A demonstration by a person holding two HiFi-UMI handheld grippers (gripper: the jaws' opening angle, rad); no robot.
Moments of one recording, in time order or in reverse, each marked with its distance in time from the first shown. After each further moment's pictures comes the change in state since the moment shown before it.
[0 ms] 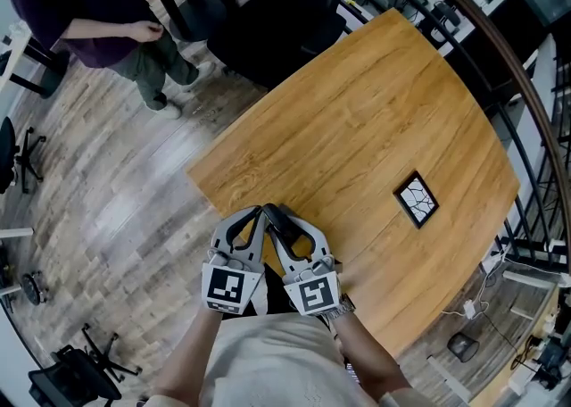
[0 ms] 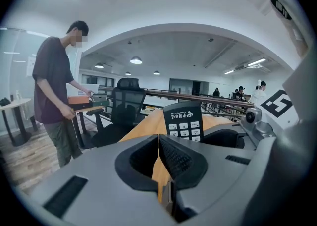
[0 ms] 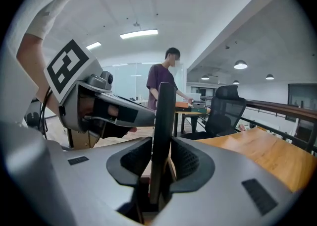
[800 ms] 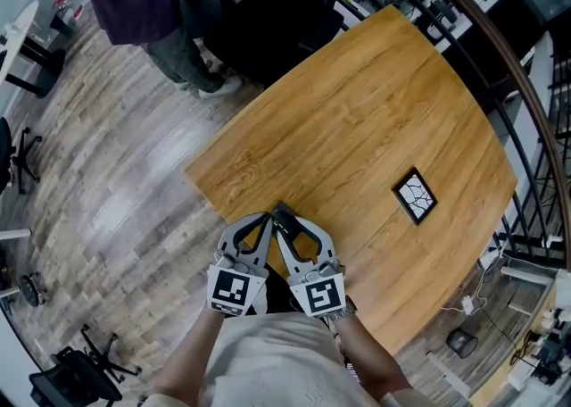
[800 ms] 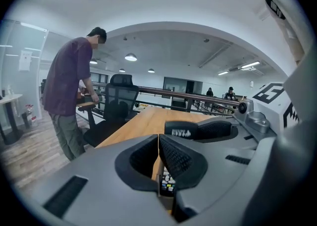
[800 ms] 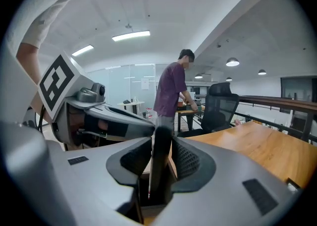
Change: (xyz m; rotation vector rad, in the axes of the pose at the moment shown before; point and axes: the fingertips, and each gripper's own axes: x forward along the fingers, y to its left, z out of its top) left arm 0.002 -0.019 -0.019 -0.005 0.022 -0.082; right arm -0.009 -0.006 -0.004 0.050 -0.019 -0.038
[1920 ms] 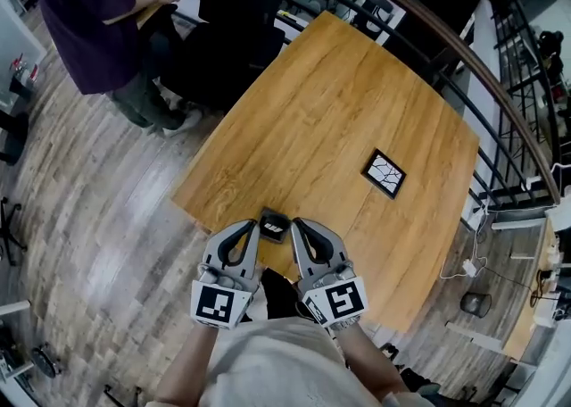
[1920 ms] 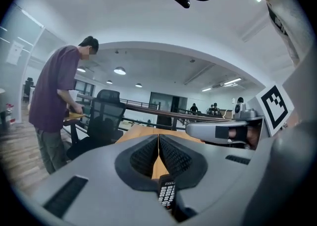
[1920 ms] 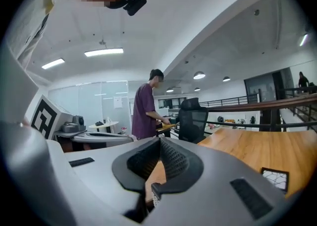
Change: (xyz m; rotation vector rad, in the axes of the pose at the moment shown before) left arm -0.067 -0.001 0.083 -0.045 -0.265 -0.172; right arm -0.065 -0.007 0.092 0.253 -0.170 -0.335
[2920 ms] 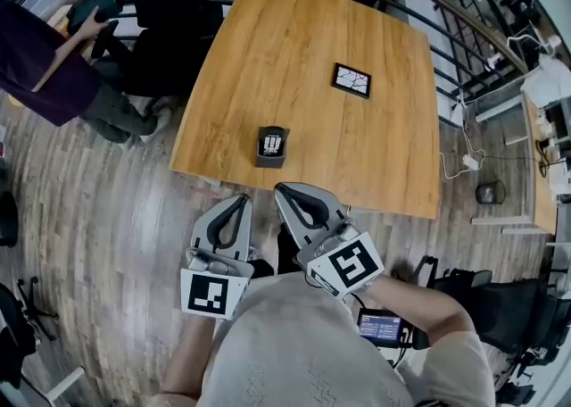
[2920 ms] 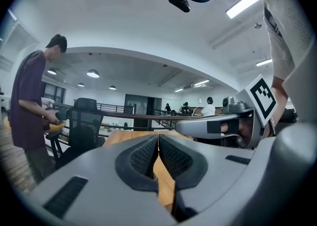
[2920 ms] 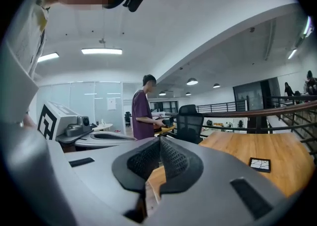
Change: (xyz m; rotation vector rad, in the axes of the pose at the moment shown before) left arm -0.169 -0.029 0.043 0.081 0.059 -0.300; right arm -0.082 0.165 0.041 0.018 -0.026 -0.140
